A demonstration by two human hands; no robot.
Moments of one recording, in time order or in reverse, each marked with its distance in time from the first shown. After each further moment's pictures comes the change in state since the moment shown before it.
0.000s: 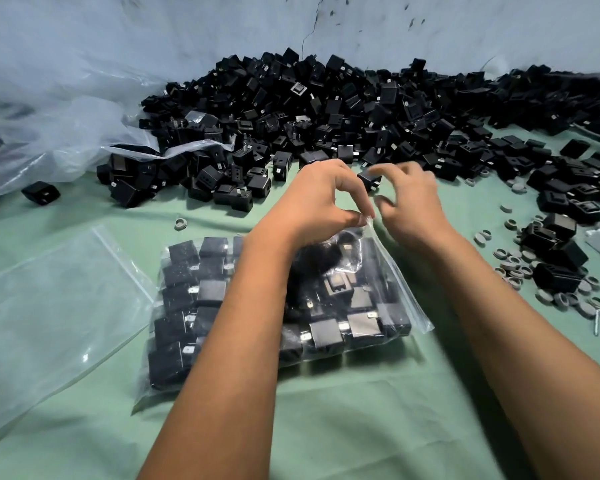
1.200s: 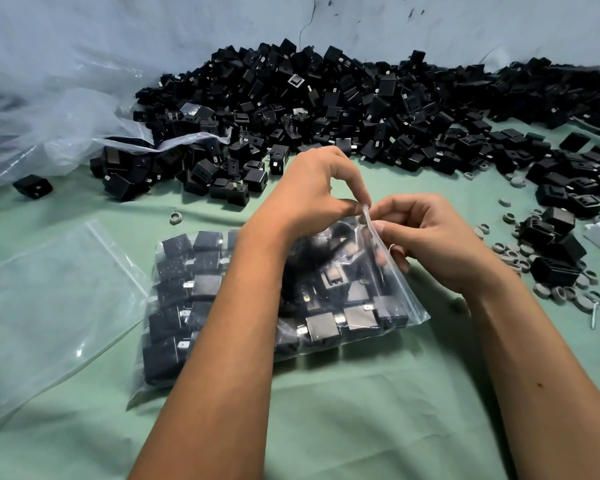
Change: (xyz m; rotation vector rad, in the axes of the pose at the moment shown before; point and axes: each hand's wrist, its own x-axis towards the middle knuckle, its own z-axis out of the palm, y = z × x) left_hand 0.003 -0.004 0.000 0.001 0.052 0.029; right_hand -0.063 -0.001 -0.034 0.980 -0.401 -0.078
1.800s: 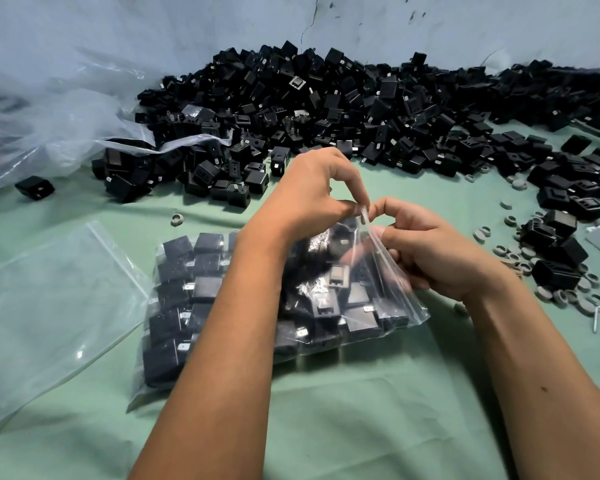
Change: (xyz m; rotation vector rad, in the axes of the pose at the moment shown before) left_hand -0.002 0.001 -0.002 -0.009 0.008 -0.007; right_hand -0.005 -0.010 0.003 0.139 -0.145 0.201
